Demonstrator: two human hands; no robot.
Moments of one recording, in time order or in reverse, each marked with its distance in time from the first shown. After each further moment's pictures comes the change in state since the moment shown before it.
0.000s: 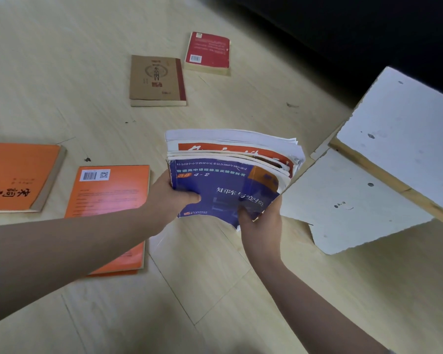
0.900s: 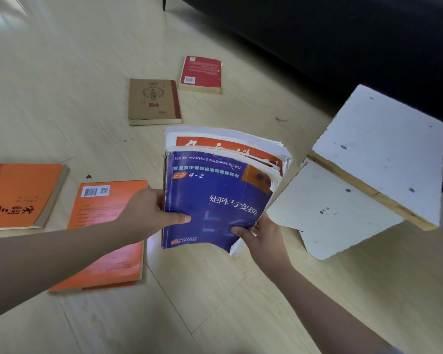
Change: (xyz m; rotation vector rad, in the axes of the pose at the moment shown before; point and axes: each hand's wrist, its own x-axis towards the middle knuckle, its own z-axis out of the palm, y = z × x) left_hand -0.010 0.009 -0.037 0.482 -0.184 0.149; right_hand 0.002 0.007 -0.036 -0.095 -0.295 0.015
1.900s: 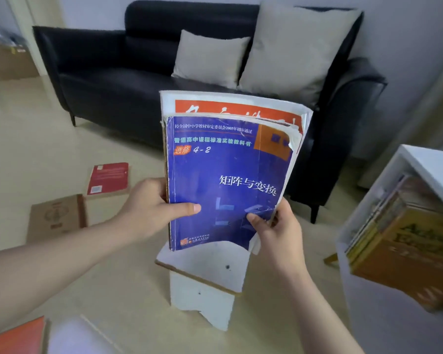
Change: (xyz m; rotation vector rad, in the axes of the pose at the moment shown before) left_hand 0.019 0.348 0.063 -0.057 -0.078 0.495; right_hand -0.039 -0.155 -0.278 0.247 0.553 -0.234
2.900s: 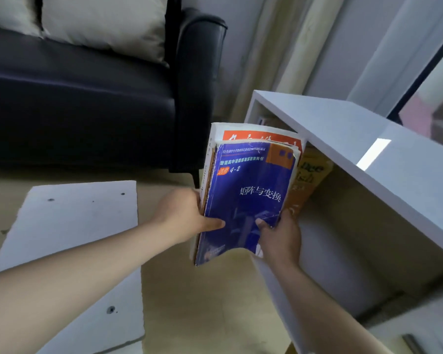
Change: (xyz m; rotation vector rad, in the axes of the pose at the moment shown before) left_hand 0.084 0.009 0.242 0.343 -0.630 0.280; right_hand -0.016 0.102 -0.140 -0.591 0.856 0.429
